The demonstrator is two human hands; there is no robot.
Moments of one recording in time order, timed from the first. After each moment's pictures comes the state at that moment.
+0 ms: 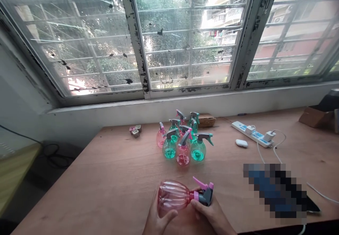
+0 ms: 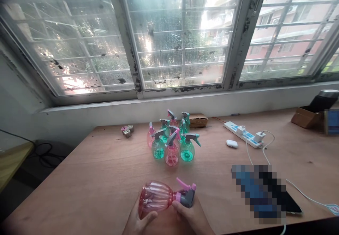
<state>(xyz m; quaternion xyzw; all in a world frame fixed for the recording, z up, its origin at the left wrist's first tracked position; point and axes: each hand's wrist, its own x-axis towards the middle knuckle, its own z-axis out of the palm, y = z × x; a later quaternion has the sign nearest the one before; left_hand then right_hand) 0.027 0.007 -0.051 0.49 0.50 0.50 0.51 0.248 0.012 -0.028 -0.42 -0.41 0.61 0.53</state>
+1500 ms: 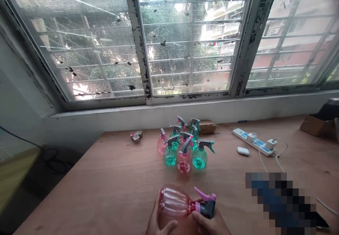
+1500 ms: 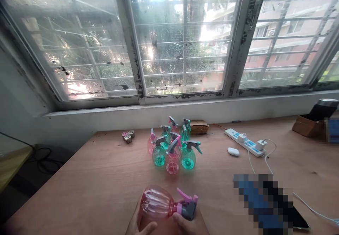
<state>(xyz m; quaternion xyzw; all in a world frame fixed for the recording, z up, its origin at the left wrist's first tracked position) 0.021 0.009 -0.049 0.52 0.50 0.51 0.47 0.244 0.013 -0.028 -0.48 -0.41 0.58 0.52</state>
